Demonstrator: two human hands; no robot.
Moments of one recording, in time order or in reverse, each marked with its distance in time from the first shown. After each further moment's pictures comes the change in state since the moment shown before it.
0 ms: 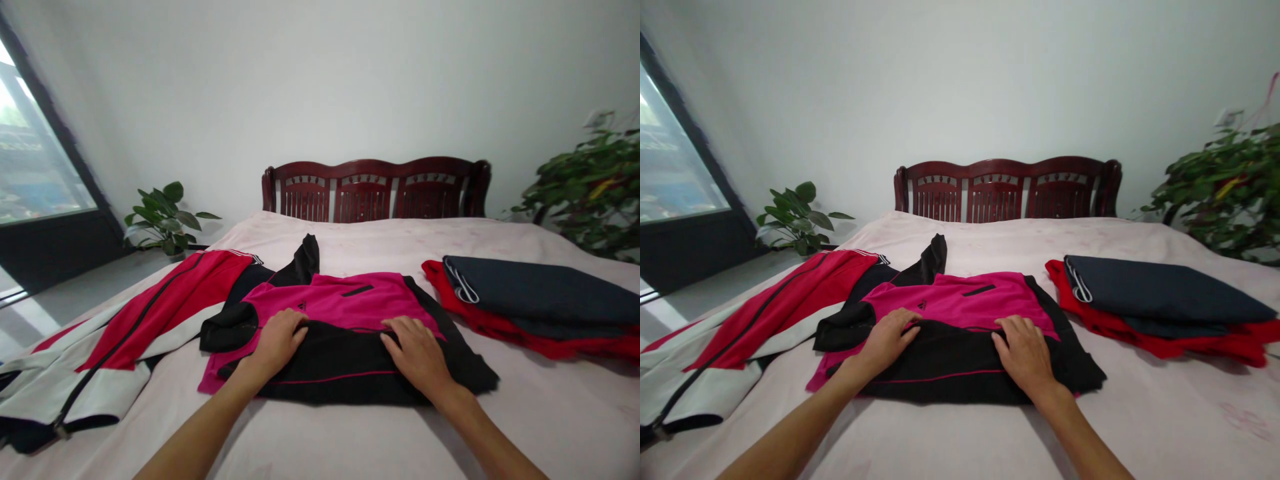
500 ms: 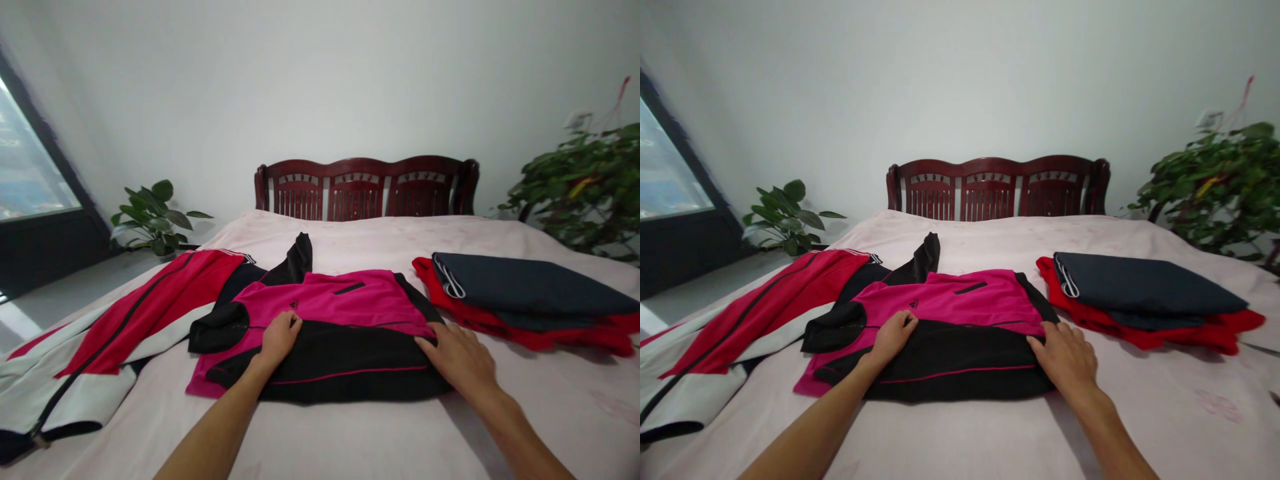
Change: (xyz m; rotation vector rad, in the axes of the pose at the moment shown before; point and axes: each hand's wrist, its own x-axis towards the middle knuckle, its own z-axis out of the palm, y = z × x) left_hand 0.026 -0.014 0.059 -0.147 -0.036 -0.328; right_hand -0.019 0.062 -0.032 -0.258 -0.250 0.428
